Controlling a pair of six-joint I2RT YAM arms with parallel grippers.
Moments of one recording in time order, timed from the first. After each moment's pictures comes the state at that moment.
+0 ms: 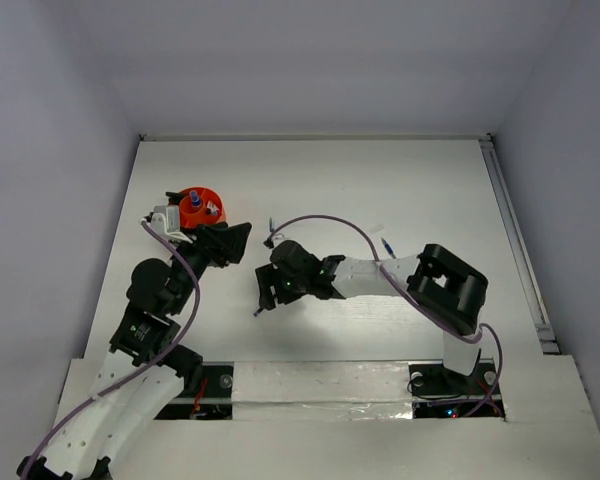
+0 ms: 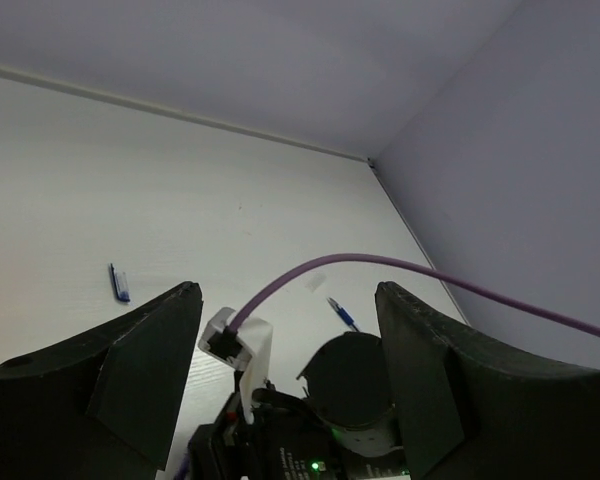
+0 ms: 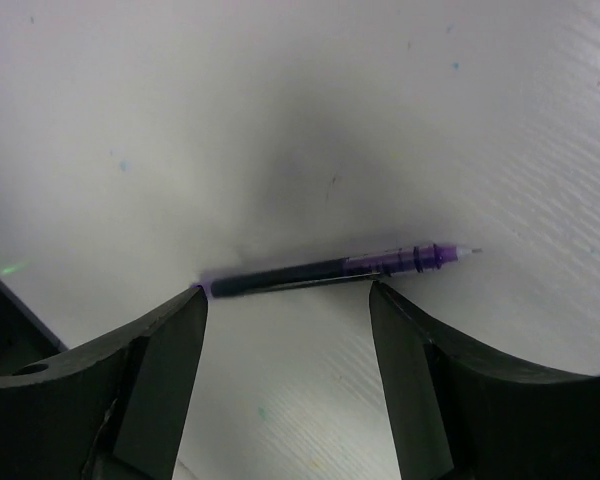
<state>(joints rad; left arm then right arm) -0.47 0.47 0.58 -0.03 -0.04 -0.59 1.07 1.89 1.15 -0.08 -0.02 0.61</state>
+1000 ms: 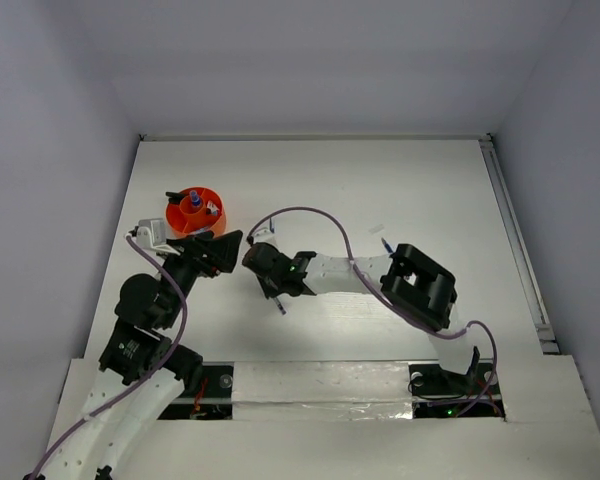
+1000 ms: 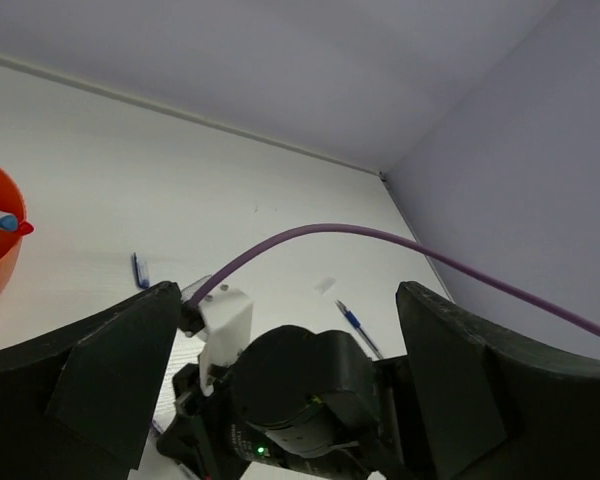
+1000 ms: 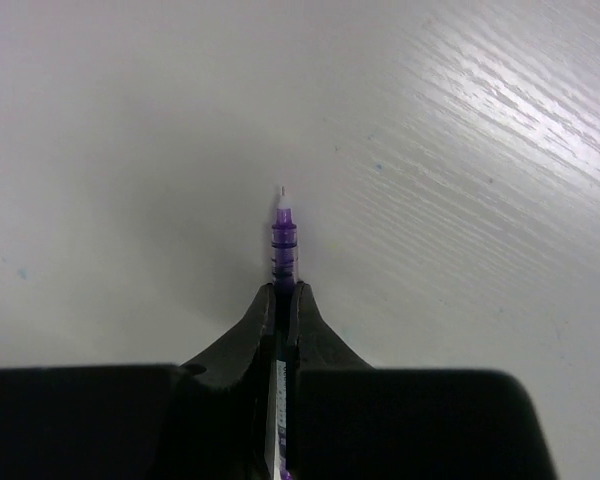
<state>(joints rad) -0.47 0.34 0.58 -0.15 -0.10 -0.60 1.12 2.09 1.47 -0.34 0.31 0.53</state>
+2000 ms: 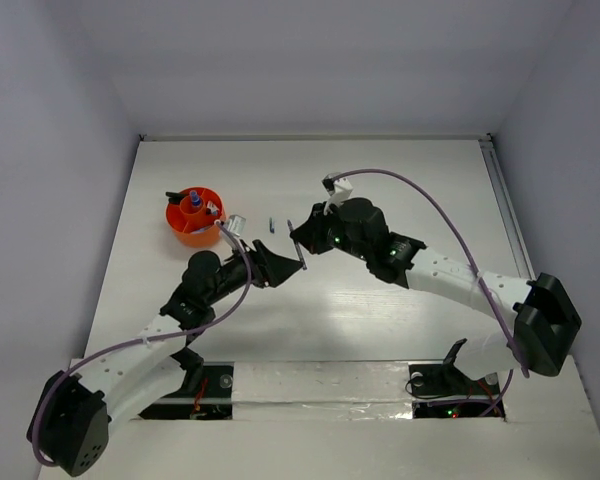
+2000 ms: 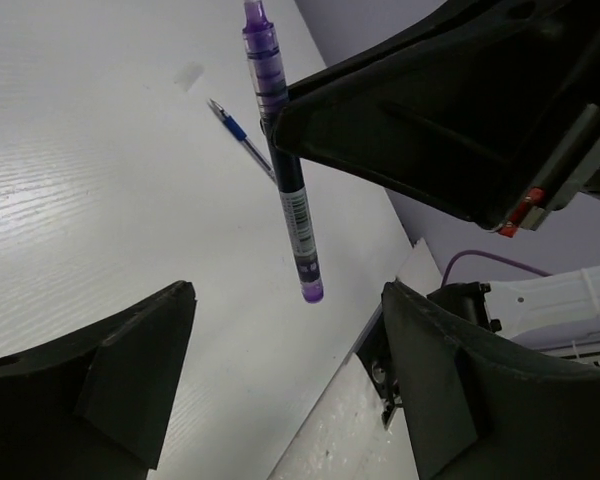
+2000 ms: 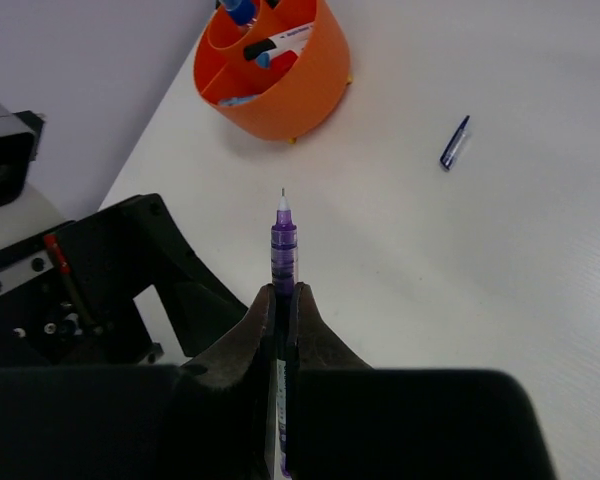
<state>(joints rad) -0.56 0.81 0.31 0.40 0.36 -0.83 0.88 1.40 1.02 0.08 0.03 0.55</state>
